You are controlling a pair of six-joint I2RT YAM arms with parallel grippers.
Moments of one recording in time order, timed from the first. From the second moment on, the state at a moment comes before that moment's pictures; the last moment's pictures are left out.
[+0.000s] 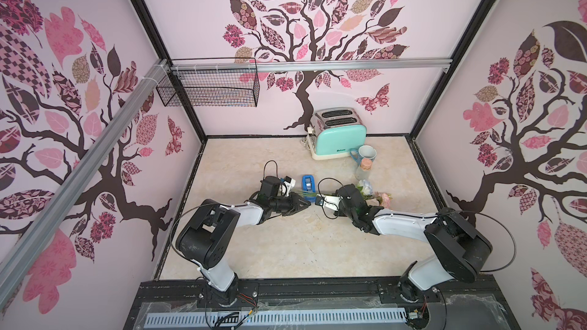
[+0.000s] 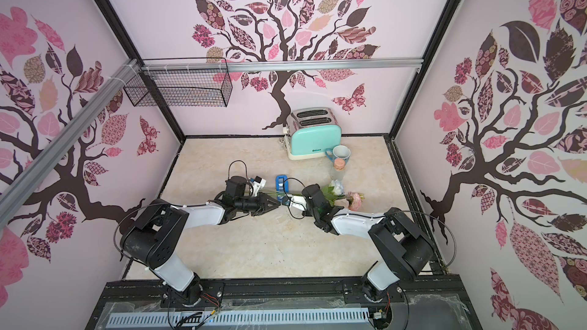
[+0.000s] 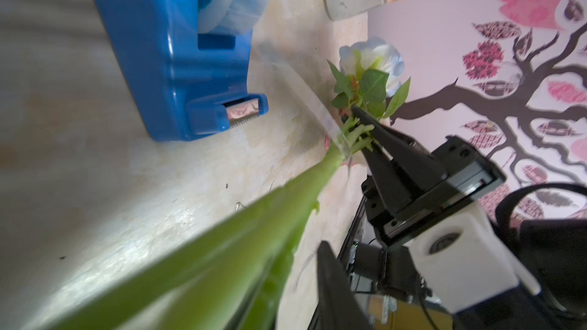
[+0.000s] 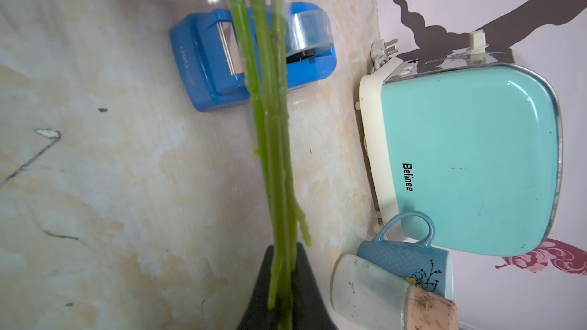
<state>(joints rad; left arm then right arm) -0.46 1.67 0.68 0.34 0.75 -0.88 0.69 1.53 0.65 0.25 0.27 -0.94</state>
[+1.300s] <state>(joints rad) -0.28 2.05 1.86 -1.26 0.52 0.68 0.69 1.75 0.53 1.05 0.38 -1.38</state>
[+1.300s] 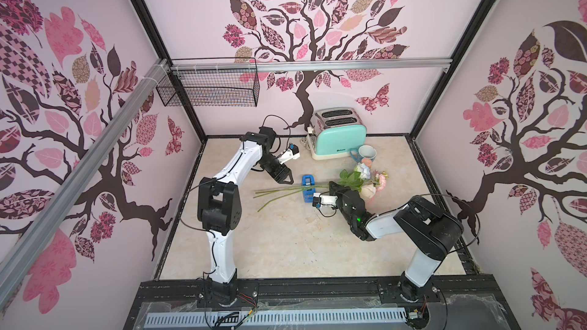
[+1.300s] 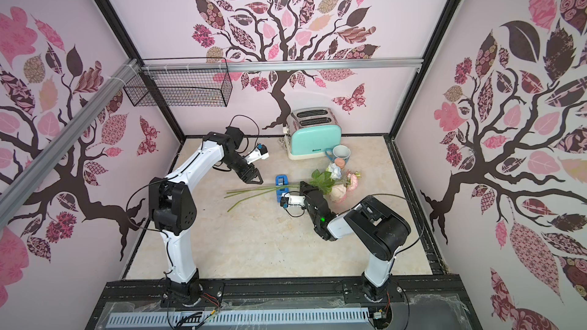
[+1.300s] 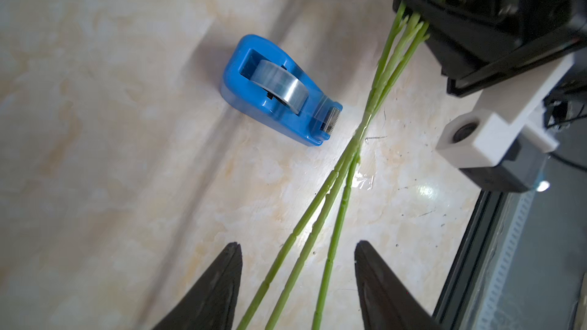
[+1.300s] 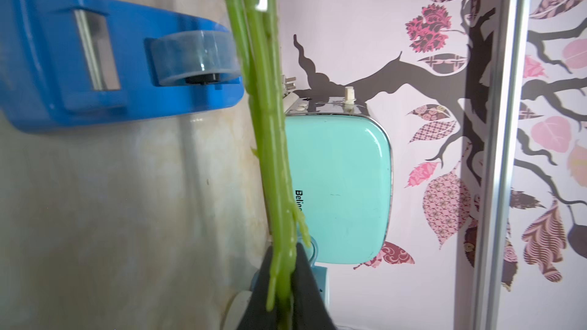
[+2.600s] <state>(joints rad) -0.42 2.13 1.78 -1.12 0.40 1.02 0.69 1.81 0.50 1.24 0.39 -1.48</state>
